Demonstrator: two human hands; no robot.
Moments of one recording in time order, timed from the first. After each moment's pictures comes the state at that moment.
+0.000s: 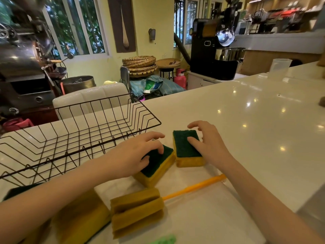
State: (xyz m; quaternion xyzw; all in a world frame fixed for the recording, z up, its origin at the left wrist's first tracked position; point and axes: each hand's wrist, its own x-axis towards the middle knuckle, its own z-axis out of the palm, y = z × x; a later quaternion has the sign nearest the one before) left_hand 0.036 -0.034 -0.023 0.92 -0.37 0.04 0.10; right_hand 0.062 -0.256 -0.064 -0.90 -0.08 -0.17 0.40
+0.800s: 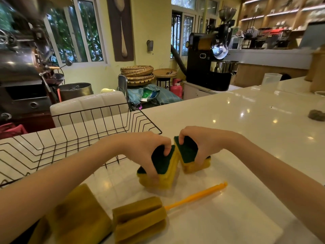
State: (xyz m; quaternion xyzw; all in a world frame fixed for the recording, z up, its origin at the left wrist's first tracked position) left_hand 0.073 -0.052 0.019 0.90 -0.39 -0.18 0.07; right_hand 0.082 -0.259 0.008 -0.95 -0.25 0.14 0.10
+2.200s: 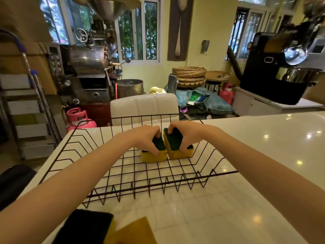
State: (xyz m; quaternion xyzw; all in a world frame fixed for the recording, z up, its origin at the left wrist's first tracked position) left_hand 0.173 0.113 -0.009 0.99 -0.09 -0.07 0.11; right_hand 0.239 -0.059 0.001 -0.91 -0.36 0.16 0.11
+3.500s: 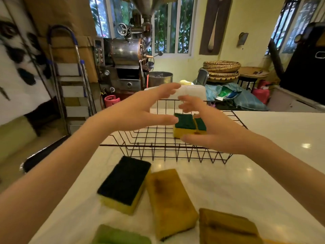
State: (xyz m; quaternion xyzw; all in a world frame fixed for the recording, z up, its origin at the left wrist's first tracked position) left_hand -0.009 0.118 0.069 0.95 -0.13 0.10 0.26; right_hand 0.068 -0.070 0.038 -0.81 -0.50 0.01 0.31
